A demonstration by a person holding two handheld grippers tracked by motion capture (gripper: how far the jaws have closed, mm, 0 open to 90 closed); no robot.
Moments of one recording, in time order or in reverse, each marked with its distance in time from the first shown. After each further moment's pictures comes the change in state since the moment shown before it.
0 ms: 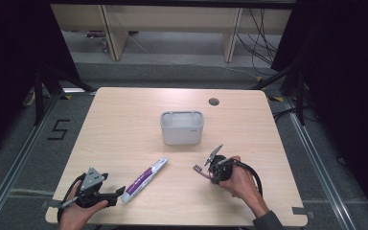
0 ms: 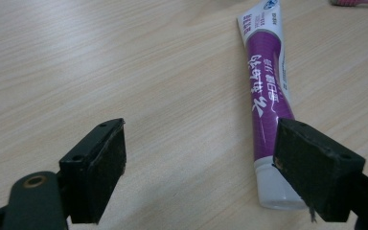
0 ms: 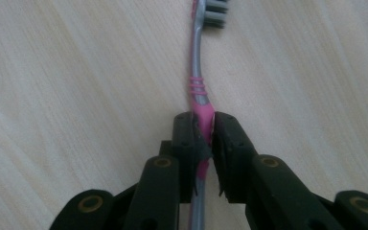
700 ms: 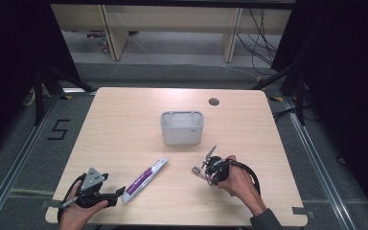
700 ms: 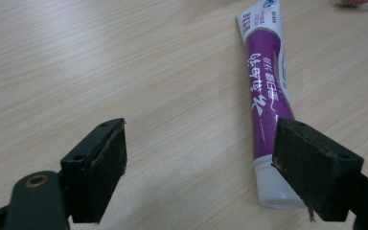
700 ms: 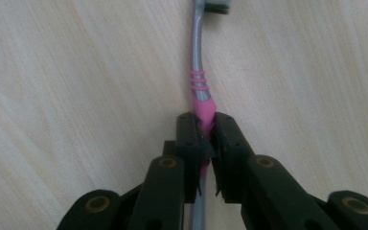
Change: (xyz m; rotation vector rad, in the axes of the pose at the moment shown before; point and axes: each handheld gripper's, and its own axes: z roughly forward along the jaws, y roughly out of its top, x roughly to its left) left arm 0.000 -0.001 0.001 -0.002 0.008 -0.007; right arm 0.006 0.009 0.000 0.100 -0.009 -0.071
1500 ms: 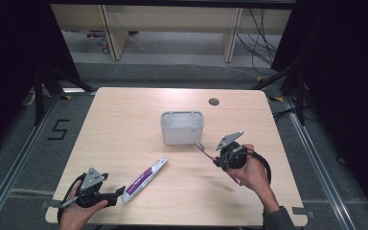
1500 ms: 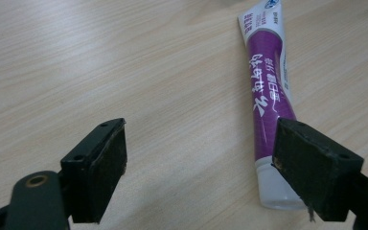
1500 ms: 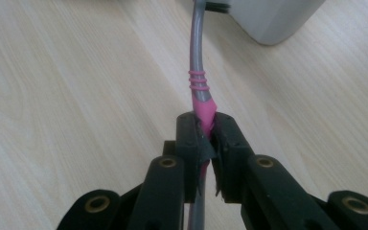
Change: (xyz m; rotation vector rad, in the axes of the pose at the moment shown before) left arm 0.000 0.000 0.000 0.001 -0.001 -0.003; right arm -0.026 -0.020 -0.053 -0.378 -0.035 0.102
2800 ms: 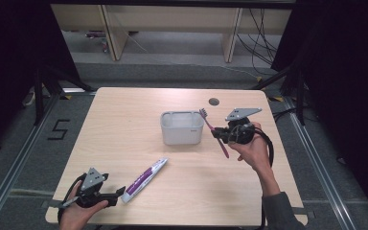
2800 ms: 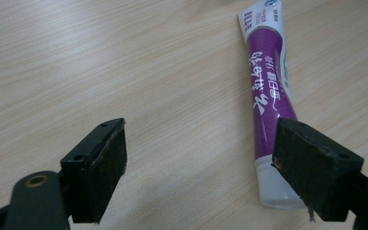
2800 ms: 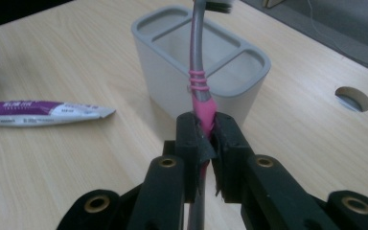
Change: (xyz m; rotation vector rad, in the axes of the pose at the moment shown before) left arm 0.001 -0.001 0.001 0.005 -0.009 0.009; right arm -0.043 0.034 -0.031 -0.328 0.006 0.108
